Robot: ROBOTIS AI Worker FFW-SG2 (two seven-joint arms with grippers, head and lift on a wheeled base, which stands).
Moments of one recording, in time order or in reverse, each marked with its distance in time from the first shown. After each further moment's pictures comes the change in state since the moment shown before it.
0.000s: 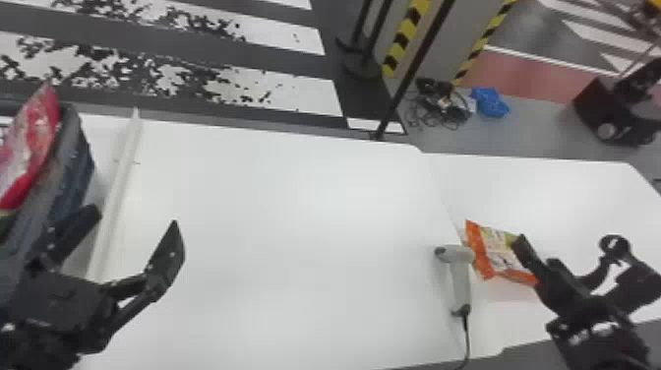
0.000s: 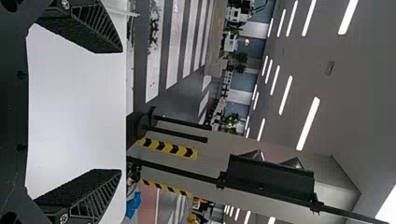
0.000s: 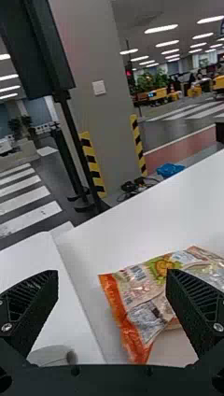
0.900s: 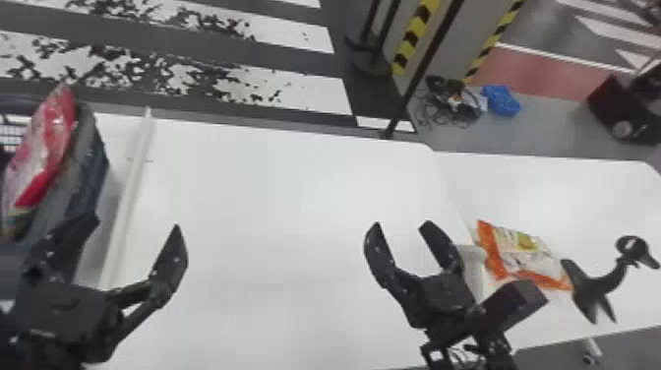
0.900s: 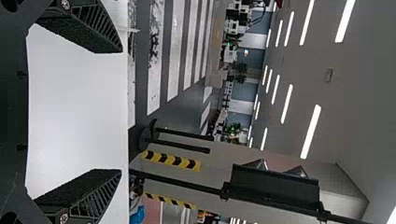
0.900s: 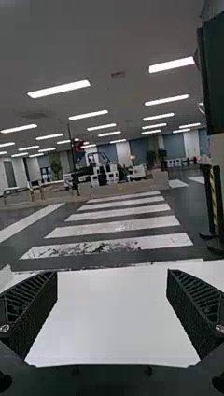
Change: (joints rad) left arm 0.073 0.006 0.007 -0.074 -0.049 0.015 0.057; right arm 0.307 0.215 0.582 -0.382 0.372 -0.454 0.061
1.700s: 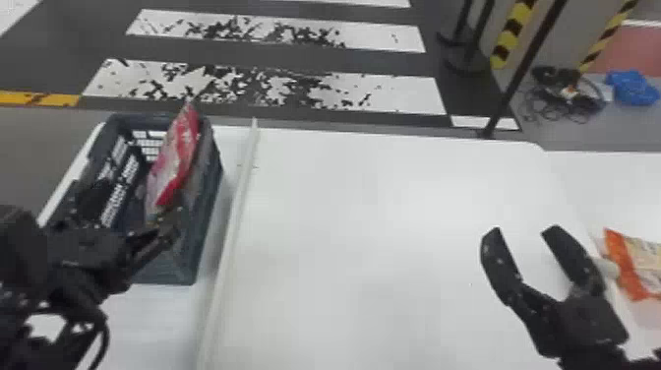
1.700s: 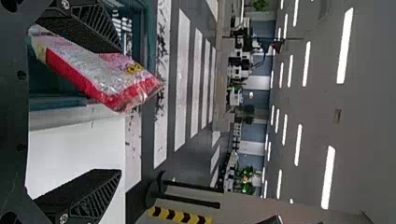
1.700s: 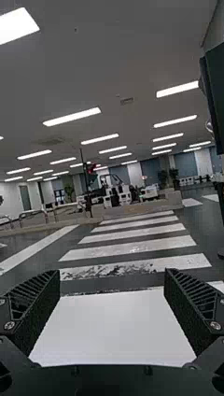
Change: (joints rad) left arm -0.100 -0.019 0.319 -0.060 0.075 0.253 -0.044; right arm 0.041 0.000 -0.018 -0.002 -0.089 -0.116 0.087
